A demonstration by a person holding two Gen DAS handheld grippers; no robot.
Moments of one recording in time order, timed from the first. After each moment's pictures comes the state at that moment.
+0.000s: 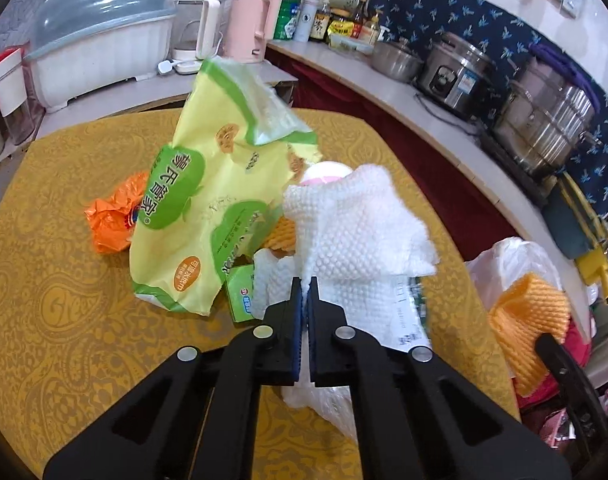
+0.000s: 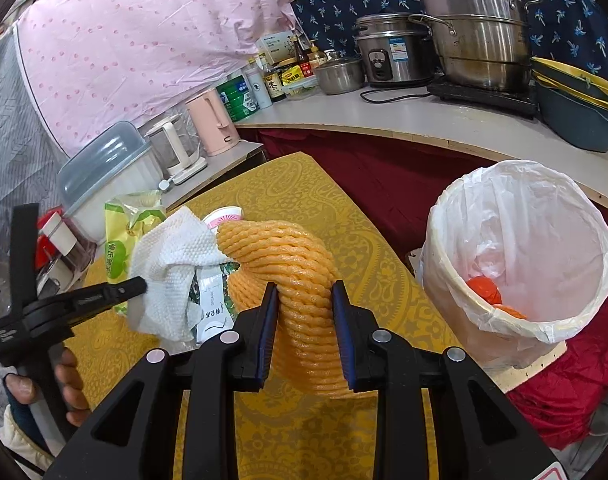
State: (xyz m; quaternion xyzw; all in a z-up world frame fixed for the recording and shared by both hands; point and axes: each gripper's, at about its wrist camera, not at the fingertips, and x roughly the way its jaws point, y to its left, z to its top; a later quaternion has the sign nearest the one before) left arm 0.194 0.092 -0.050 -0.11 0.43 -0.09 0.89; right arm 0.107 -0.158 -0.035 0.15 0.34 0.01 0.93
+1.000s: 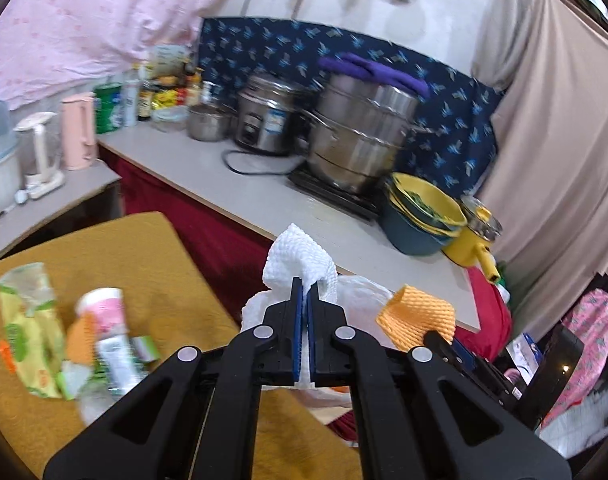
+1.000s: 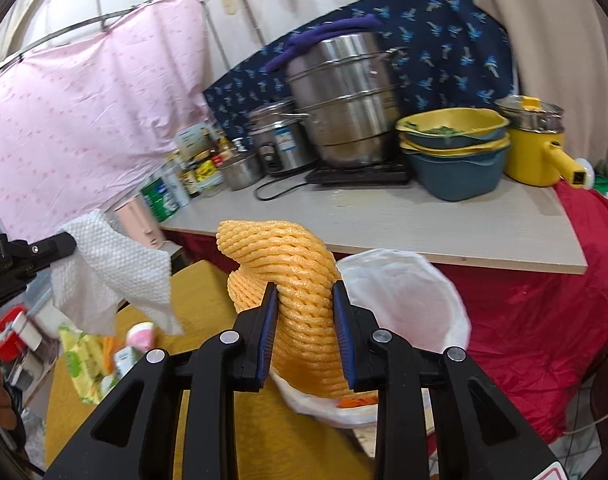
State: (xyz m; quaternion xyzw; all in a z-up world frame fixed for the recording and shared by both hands) left arm 0.156 -0.116 0.101 -0.05 0.33 -0.32 0.89; right arm 0.053 -0.327 0.032 0.19 0.23 -0.13 0.94
